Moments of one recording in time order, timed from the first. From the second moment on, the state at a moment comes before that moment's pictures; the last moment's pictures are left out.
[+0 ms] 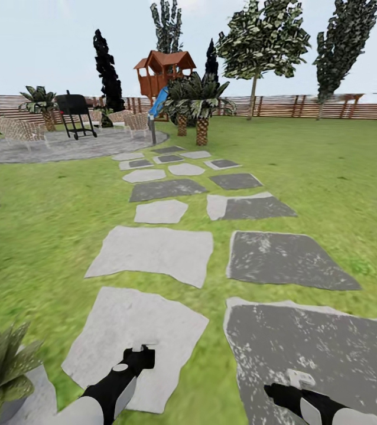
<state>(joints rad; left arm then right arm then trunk) -0.61 -0.12 0.03 -0.23 -0.07 -0.08 0.02 -0.64 -0.15 -0.59 0.04 0.38 0.02 0.15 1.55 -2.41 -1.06</state>
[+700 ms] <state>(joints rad) -0.61 -0.12 0.03 -0.23 -0.07 -0.08 0.02 -0.64 -0.15 -0.59 0.05 0.38 0.02 0.15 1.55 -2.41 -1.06</state>
